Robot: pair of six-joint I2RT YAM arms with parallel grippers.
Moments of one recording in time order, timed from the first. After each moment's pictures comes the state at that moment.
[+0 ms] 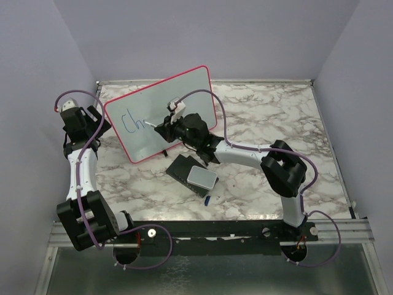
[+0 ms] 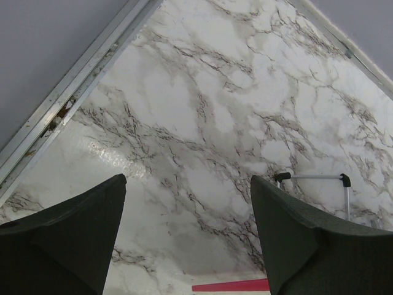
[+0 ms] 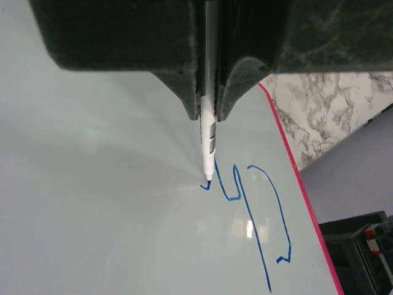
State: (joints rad) left arm 0.39 1.25 0.92 -0.20 0.08 -0.38; right arm 0.94 1.98 1.39 0.51 0.01 0.21
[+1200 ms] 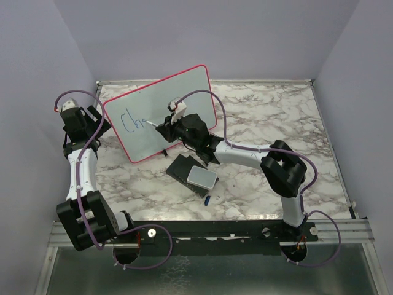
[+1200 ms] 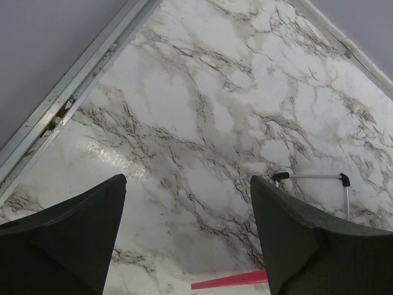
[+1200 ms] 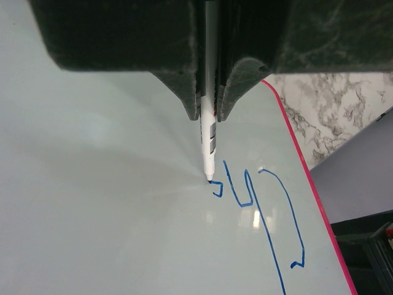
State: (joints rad) left arm 0.39 1.25 0.92 -0.20 0.08 -0.38; right arm 0.94 1.98 1.39 0.50 0.06 0.21
